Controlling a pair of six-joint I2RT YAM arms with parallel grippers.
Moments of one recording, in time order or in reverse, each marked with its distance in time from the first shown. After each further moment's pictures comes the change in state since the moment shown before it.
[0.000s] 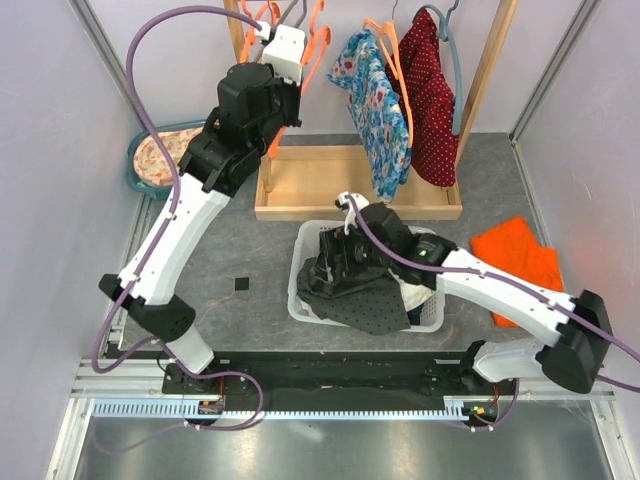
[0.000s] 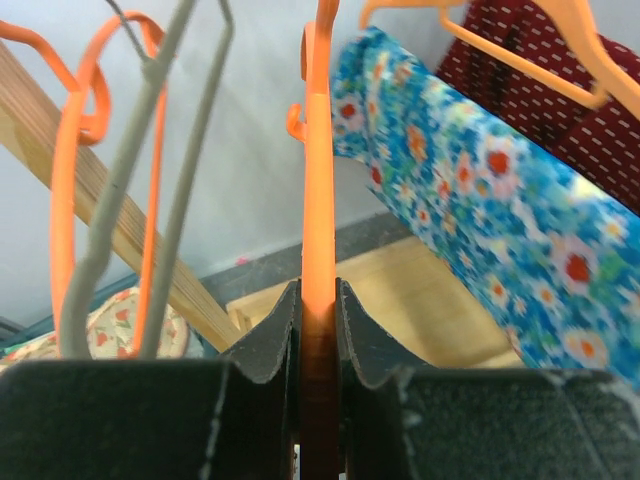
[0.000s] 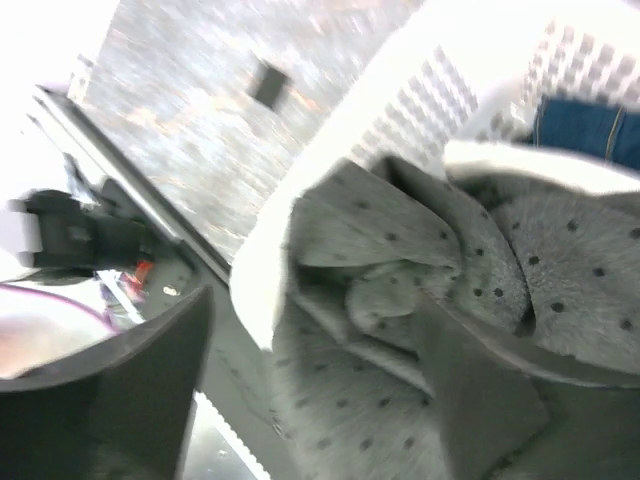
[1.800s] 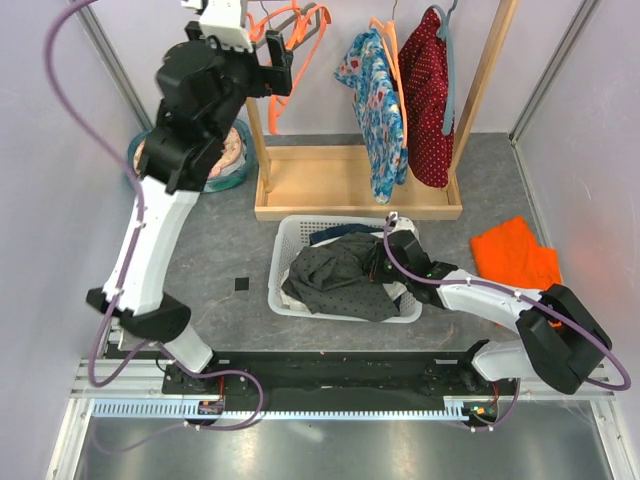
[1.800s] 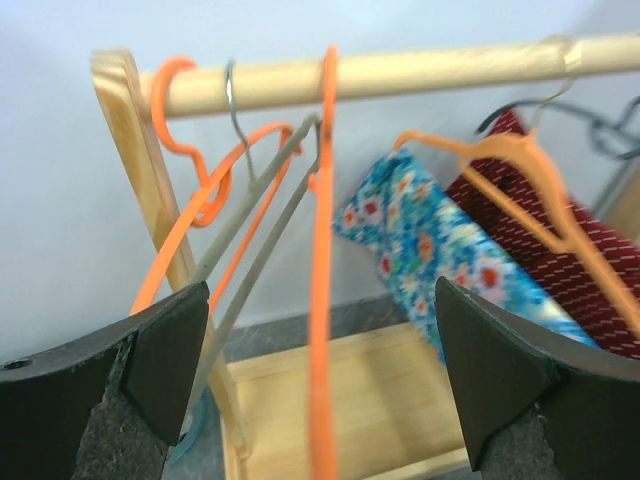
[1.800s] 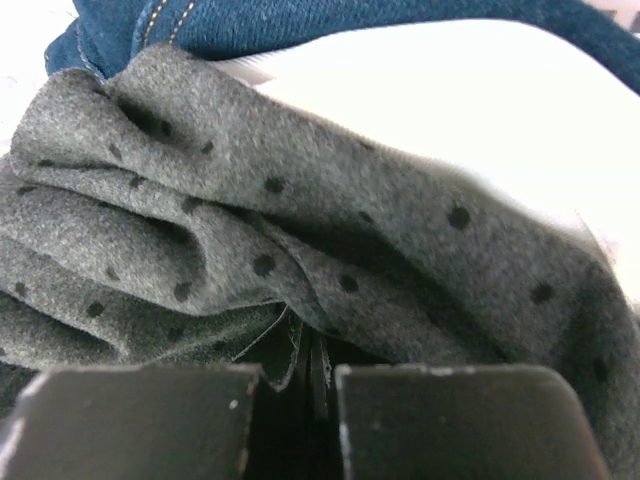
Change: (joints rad) left arm 0.116 0.023 0.169 0.032 0.070 -0.105; right arm -0.220 0.005 -0.499 0.457 0.184 0.168
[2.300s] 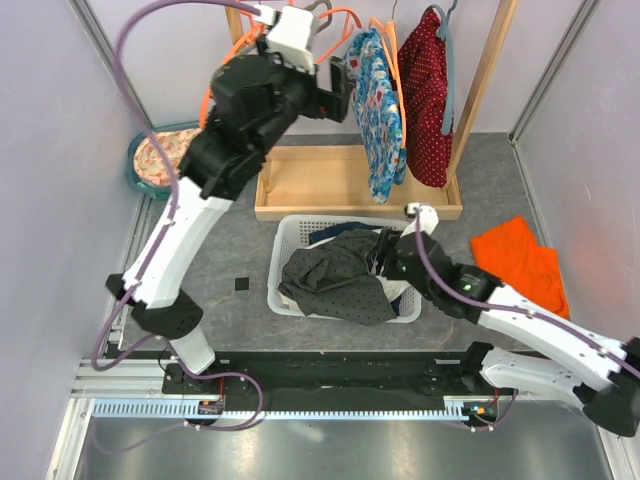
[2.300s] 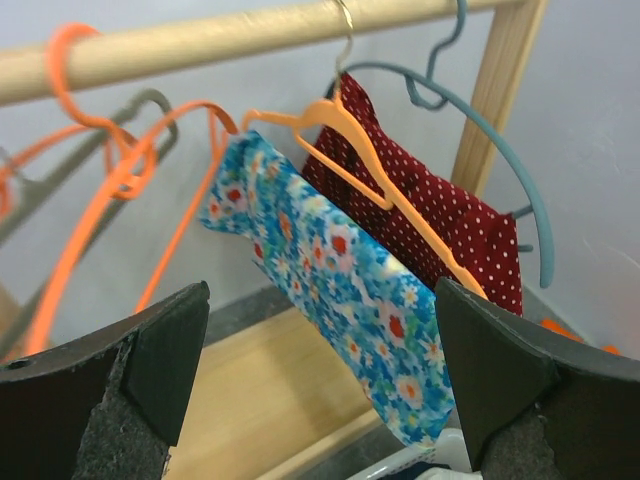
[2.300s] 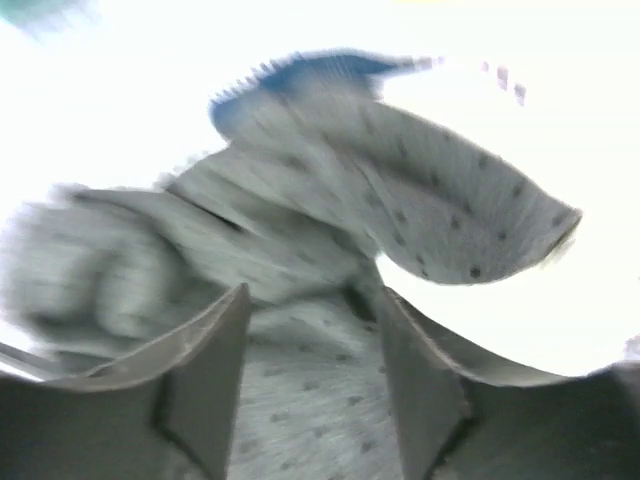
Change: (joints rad) left arm -0.200 0.009 0.018 -0.005 0.060 -0.012; right arm 0.208 -0.327 0.198 -0.448 0.316 0.049
